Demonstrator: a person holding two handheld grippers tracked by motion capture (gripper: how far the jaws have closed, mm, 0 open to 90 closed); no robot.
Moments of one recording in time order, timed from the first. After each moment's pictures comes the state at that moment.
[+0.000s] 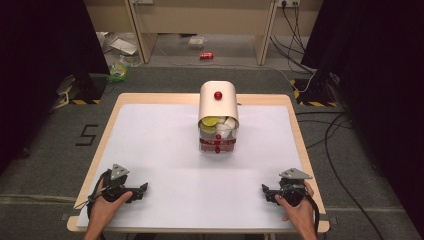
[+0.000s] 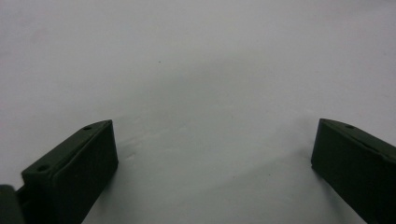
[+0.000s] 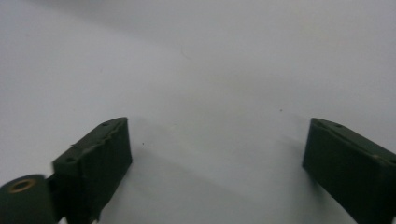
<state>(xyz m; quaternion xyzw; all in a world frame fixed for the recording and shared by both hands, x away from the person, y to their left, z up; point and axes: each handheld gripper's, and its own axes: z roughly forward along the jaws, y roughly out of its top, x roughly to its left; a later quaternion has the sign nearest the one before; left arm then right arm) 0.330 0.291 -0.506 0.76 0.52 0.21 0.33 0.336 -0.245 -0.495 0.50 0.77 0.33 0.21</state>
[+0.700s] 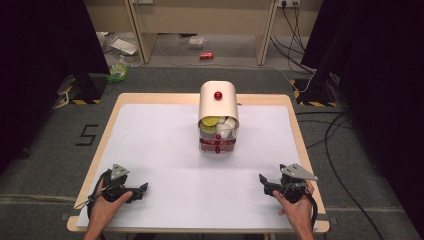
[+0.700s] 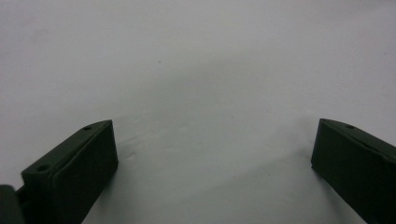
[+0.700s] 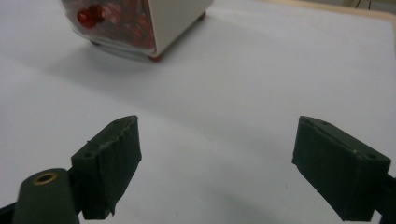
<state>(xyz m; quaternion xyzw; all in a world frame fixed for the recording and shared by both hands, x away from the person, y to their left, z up) 0.330 0.290 -0.506 0.76 0.52 0.21 0.33 0.333 -0.232 -0.466 0.46 0.74 0.42 0.25</state>
